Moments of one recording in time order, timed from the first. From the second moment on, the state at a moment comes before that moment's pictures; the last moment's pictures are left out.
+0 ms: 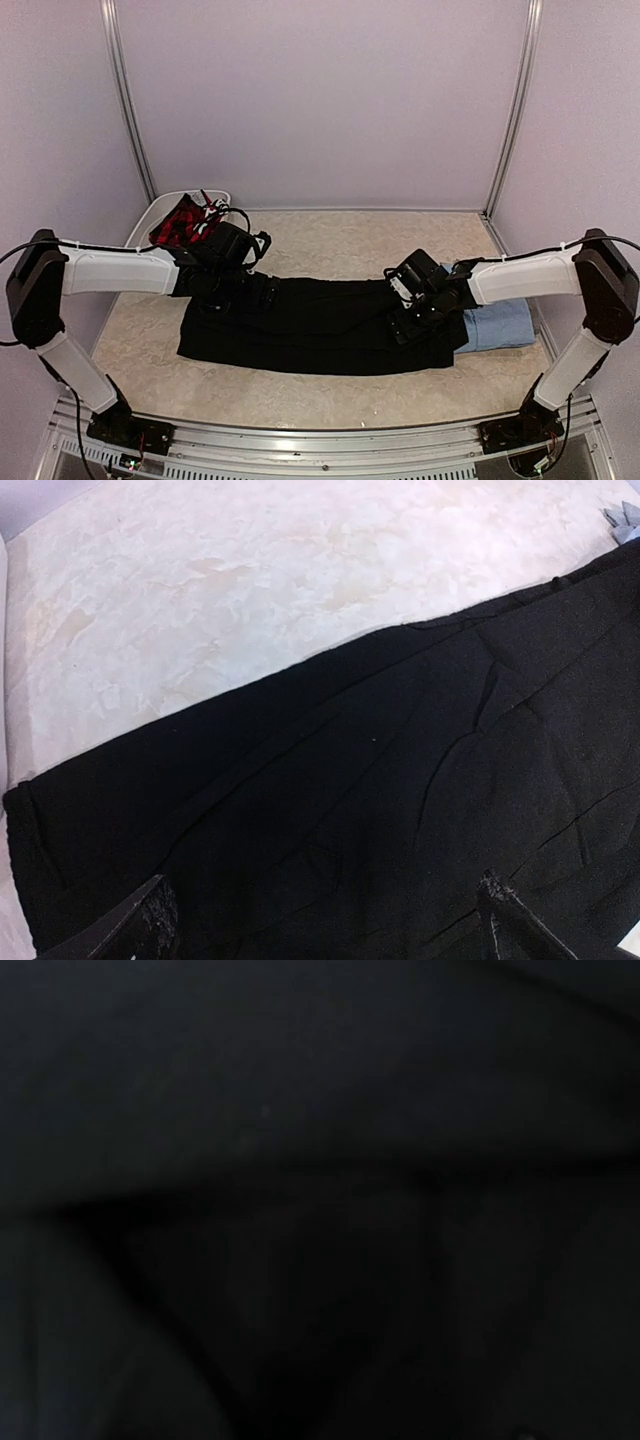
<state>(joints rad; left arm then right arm) -0.72 1.60 0.97 -0.19 -0.17 -0.22 0.76 1.61 0.89 -0.40 0.17 0.23</state>
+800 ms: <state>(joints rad) -0.62 1.63 0.96 -0.22 -0.18 -0.31 0.62 2.11 1.44 -0.34 0.47 -0.04</state>
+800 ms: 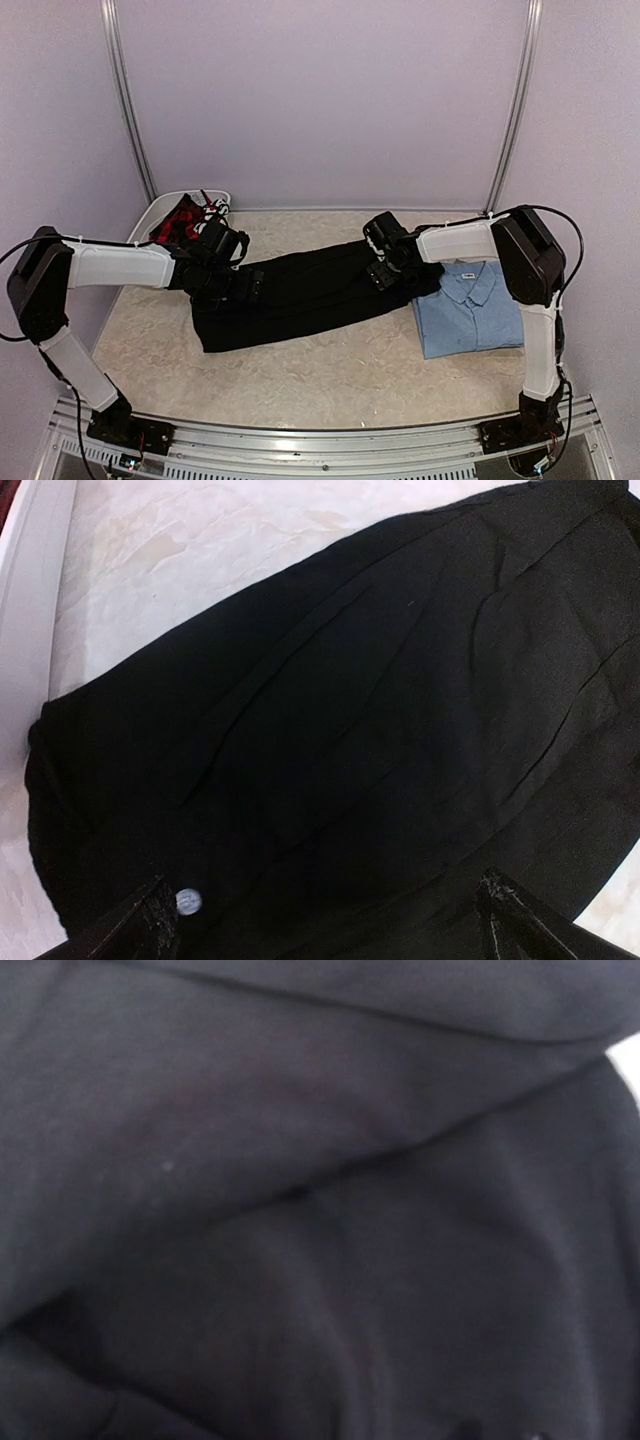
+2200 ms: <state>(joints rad) -1.19 1.53 0.78 -0.38 0.12 -0.60 0.54 1.71 1.15 -0.20 0.27 -0.05</state>
